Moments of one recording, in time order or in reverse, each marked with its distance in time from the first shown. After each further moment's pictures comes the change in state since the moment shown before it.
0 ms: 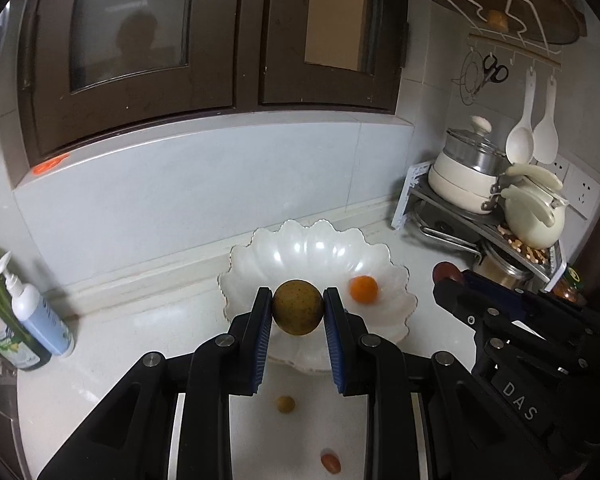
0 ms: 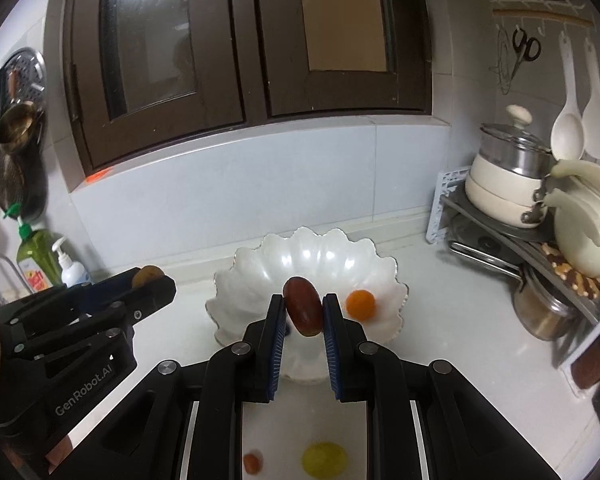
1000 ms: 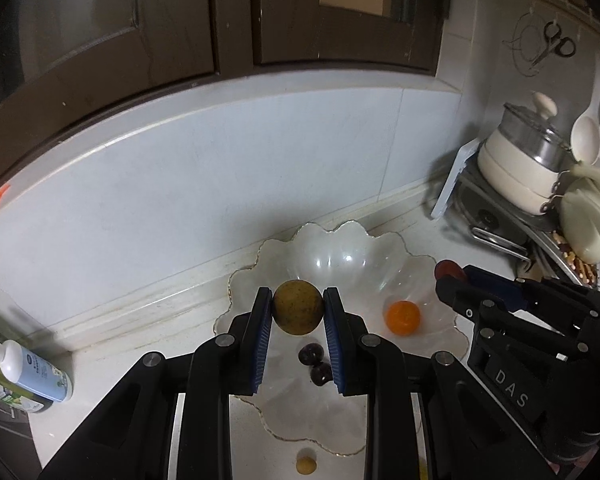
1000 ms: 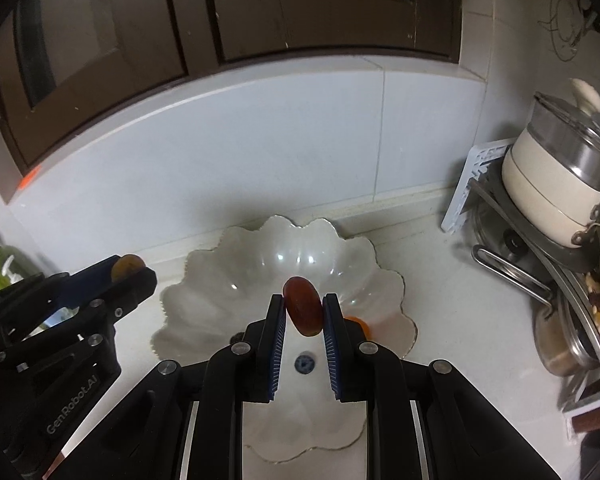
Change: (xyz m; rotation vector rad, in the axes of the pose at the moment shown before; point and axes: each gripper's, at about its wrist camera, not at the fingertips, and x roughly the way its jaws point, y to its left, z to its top) left arm 0.117 -0.003 0.067 0.024 0.191 0.073; right arm 0.130 -0.036 0.069 0.002 0.252 -0.017
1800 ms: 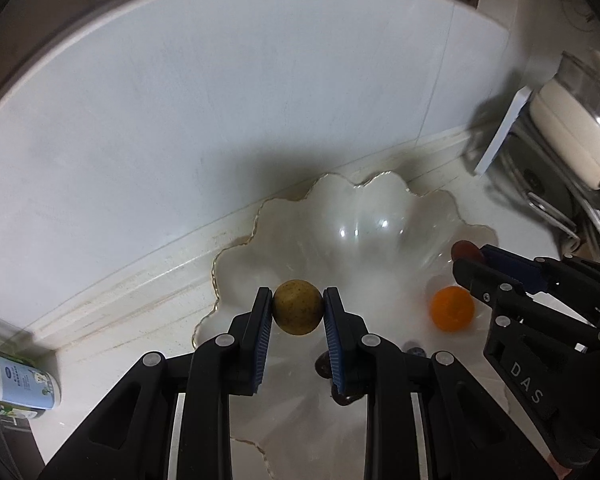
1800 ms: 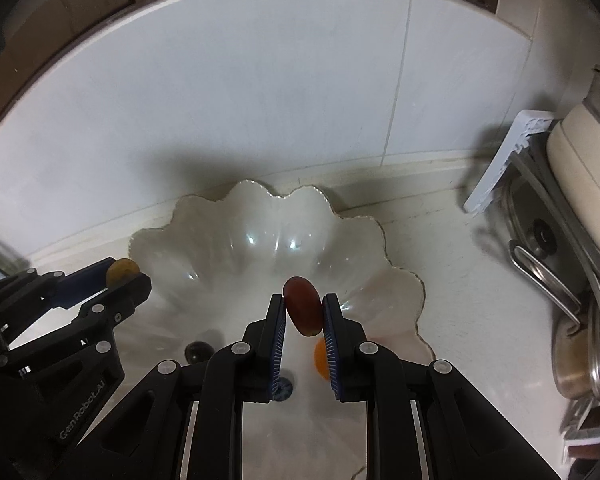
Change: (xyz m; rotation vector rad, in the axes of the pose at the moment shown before) left arm 0.100 0.008 0.006 0.013 0.209 0.048; right arm 0.096 -0.009 0.015 -0.033 0.170 -0.023
